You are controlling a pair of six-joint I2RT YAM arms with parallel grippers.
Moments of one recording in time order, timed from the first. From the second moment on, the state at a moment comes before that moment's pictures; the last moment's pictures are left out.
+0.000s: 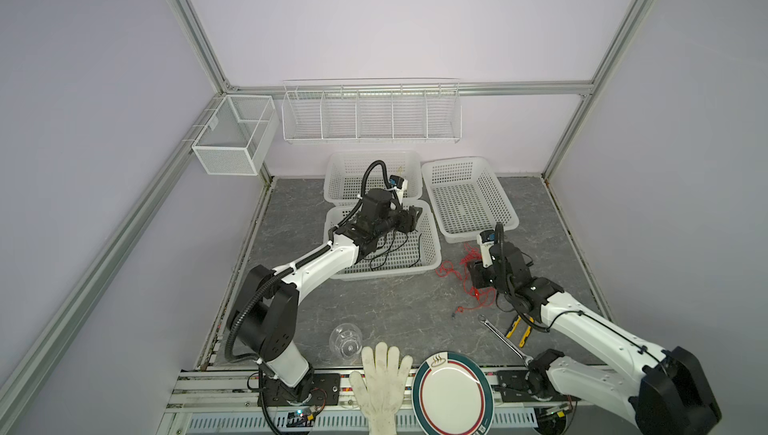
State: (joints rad) left arm -0.64 1.62 1.15 0.09 0.12 -0.23; right arm 0.52 1.09 0.58 -0.23 0.08 0.27
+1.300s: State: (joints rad) left arm -0.66 1.41 0.90 0.23 0.28 -0.31; right arm 0.57 1.10 0.65 -0.26 -0.02 0.26
